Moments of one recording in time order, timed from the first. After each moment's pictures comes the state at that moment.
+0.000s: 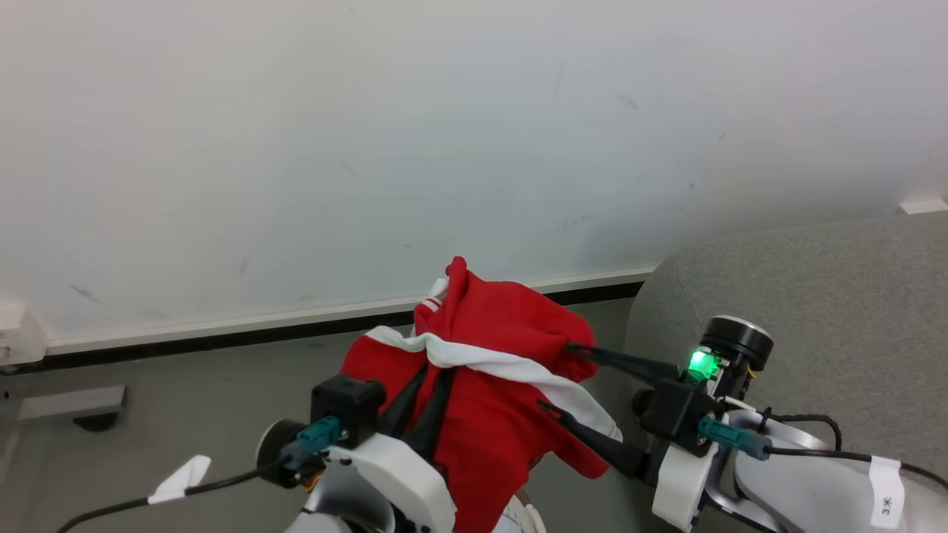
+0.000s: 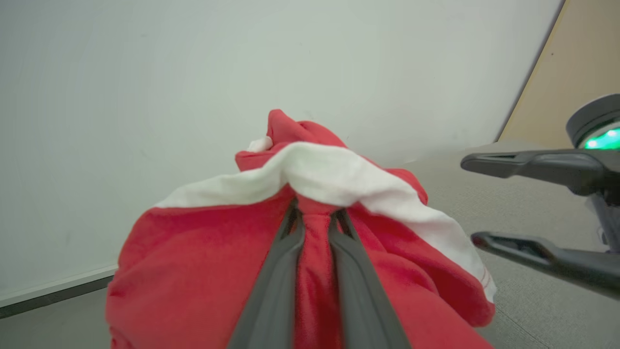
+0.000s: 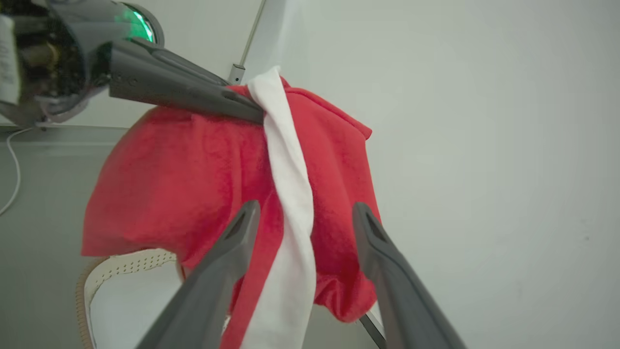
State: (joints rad) left arm -0.24 0.15 -0.47 0.05 -0.34 0.07 0.06; right arm -0.78 -0.46 1.19 0.27 0.51 0.13 -0.19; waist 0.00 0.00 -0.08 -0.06
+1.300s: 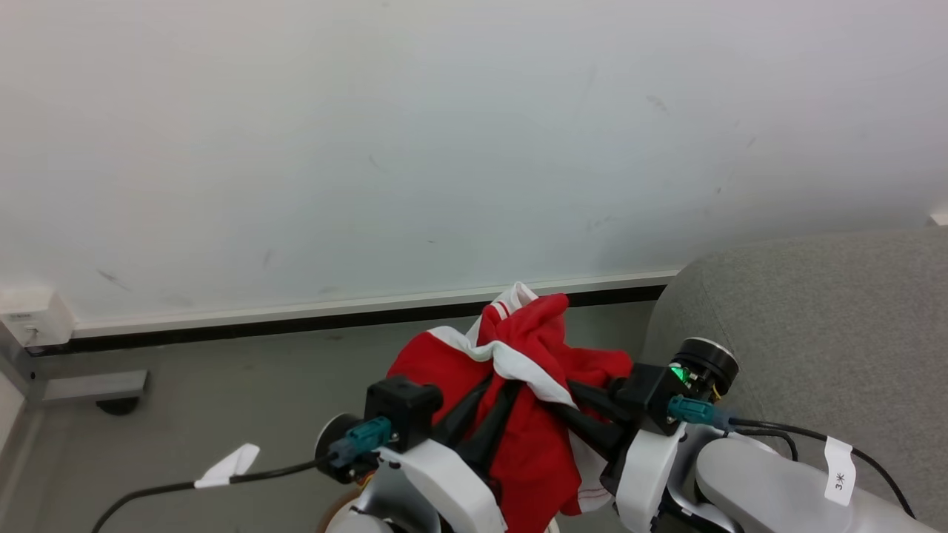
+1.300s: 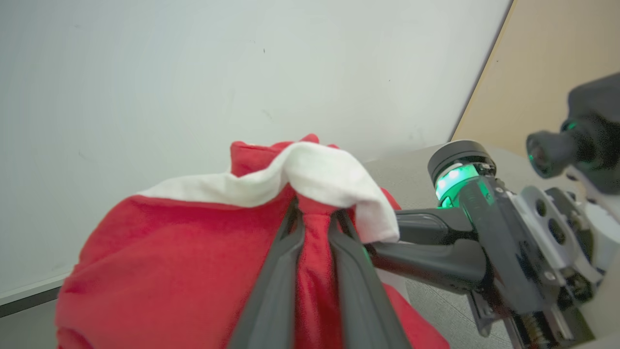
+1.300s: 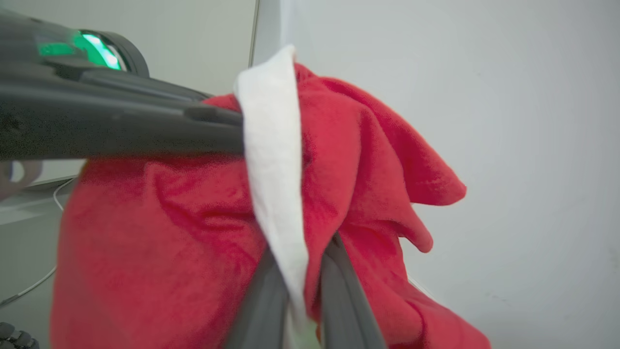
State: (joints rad) left arm -0.28 0.11 -0.57 0.03 -0.39 0.02 0.08; right arm -0.81 -0.33 1.28 0.45 0.74 0.13 -0.21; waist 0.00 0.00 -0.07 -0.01
